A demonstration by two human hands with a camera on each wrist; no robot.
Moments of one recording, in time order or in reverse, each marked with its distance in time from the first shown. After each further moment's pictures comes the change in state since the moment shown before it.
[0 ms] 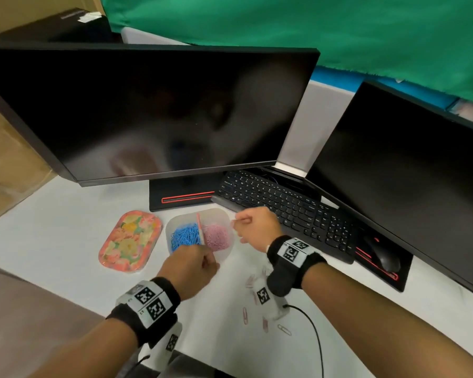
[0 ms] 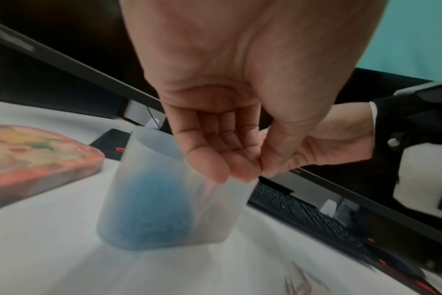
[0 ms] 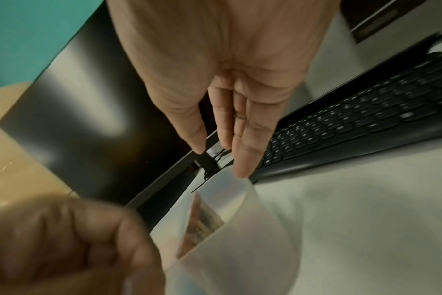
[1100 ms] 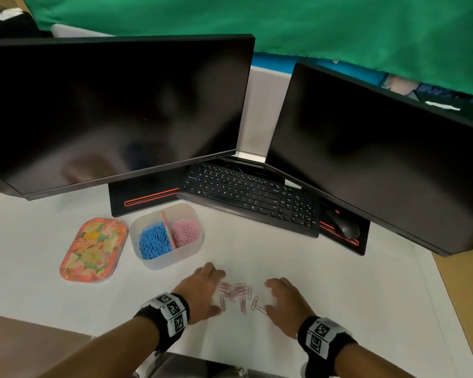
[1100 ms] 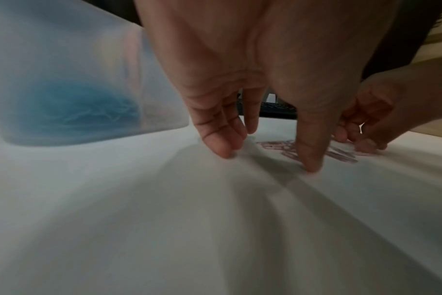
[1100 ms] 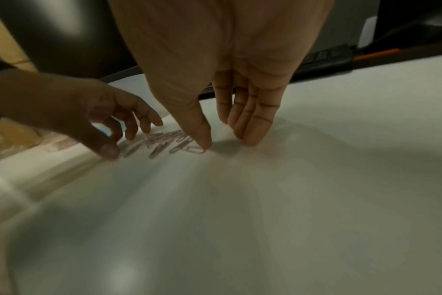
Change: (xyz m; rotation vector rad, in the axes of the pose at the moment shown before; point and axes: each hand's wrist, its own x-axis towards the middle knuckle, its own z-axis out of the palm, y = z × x) left_hand -0.002 0.010 0.095 0.273 -0.401 0.307; right_hand -0.133 0.184 -0.013 -0.387 -0.083 0.106
